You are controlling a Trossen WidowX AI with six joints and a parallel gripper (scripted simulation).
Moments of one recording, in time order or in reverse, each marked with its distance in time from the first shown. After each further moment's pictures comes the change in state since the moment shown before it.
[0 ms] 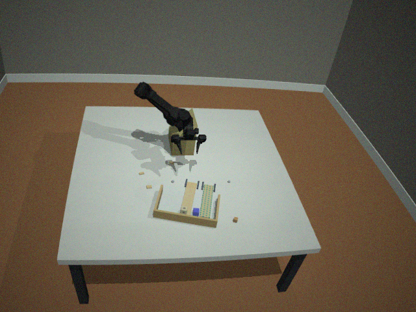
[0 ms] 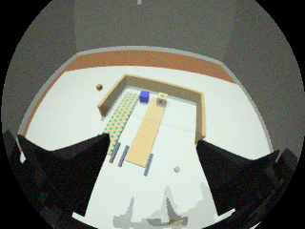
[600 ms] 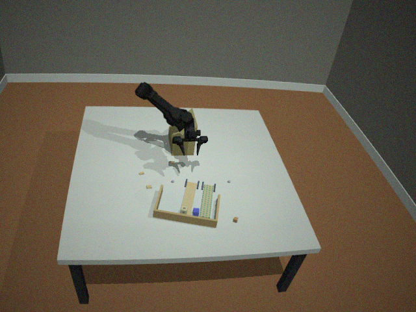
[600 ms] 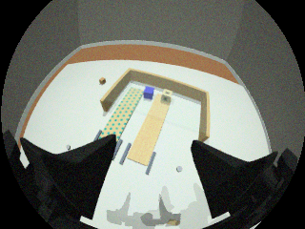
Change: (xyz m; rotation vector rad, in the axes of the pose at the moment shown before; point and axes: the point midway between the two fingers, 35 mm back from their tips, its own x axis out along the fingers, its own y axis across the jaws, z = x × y) arm 0.009 0.008 0.001 -0.040 0.050 0.018
